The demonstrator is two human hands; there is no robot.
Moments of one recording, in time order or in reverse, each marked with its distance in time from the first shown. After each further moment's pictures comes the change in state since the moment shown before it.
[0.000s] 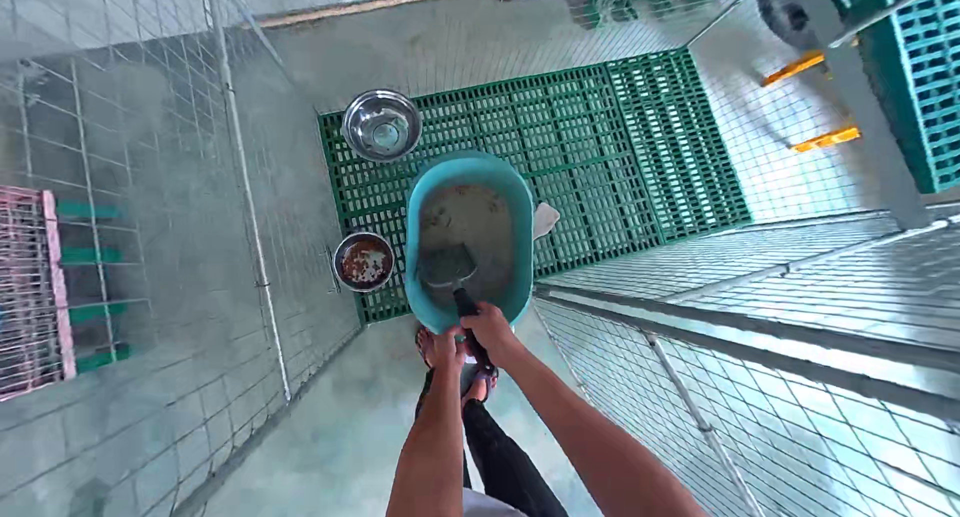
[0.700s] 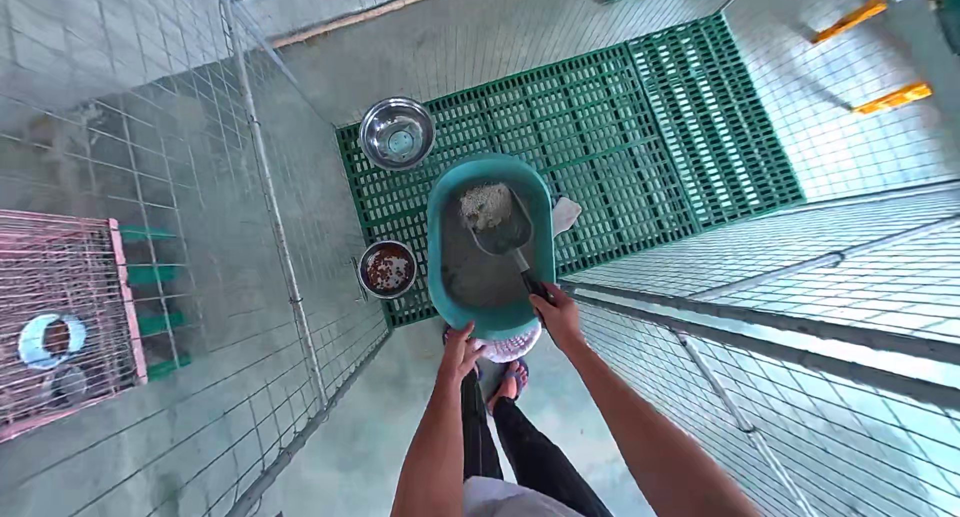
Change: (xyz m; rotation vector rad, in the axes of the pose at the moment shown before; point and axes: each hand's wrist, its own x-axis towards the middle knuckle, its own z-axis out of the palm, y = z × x) left_hand -0.010 0.050 -0.022 0.013 -0.159 -0.236; right_hand 0.068 0.061 -0.082 0.001 0.340 -0.349
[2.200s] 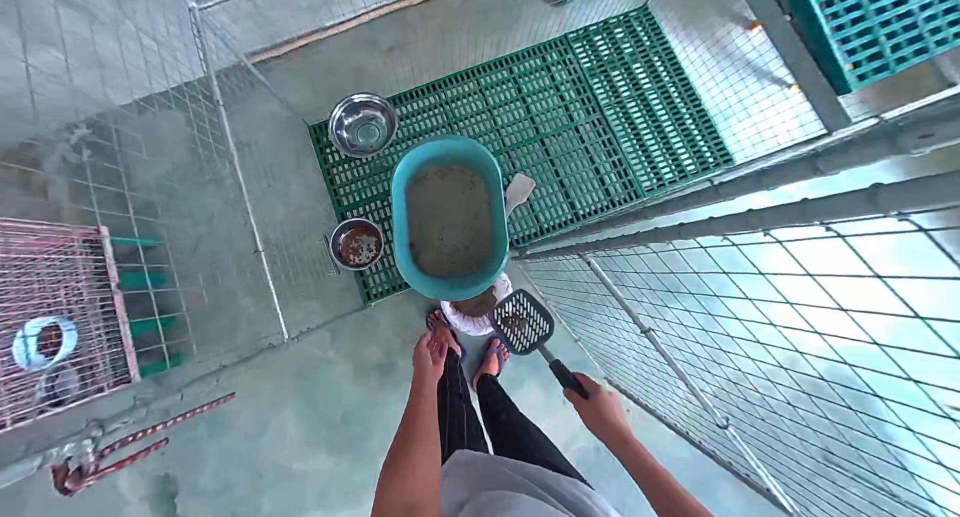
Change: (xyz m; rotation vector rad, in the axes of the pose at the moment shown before) left_hand -0.057 -0.071 -0.032 -0.100 0.282 0.066; right_hand -0.175 0.147 -0.129 -0.581 -0.208 0.361
